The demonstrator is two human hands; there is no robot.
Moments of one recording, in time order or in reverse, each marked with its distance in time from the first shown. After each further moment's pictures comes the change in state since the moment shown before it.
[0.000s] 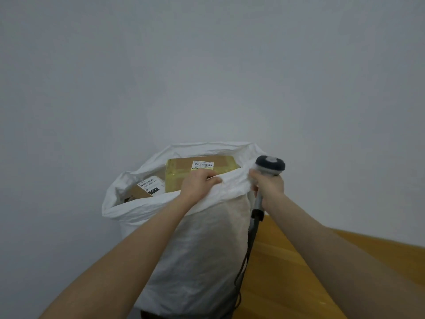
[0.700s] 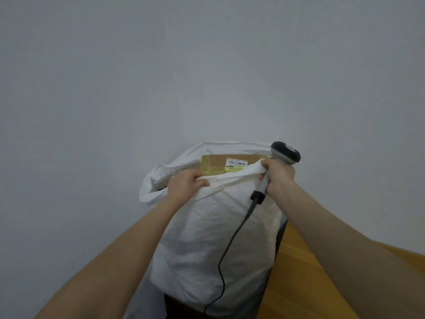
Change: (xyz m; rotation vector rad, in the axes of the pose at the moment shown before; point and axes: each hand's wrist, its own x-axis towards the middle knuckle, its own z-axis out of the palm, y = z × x) left_hand -0.057 -0.084 -0.066 0.115 0.137 -0.160; right_hand -0.053 -0.019 0.061 0.180 -0.073 0.046
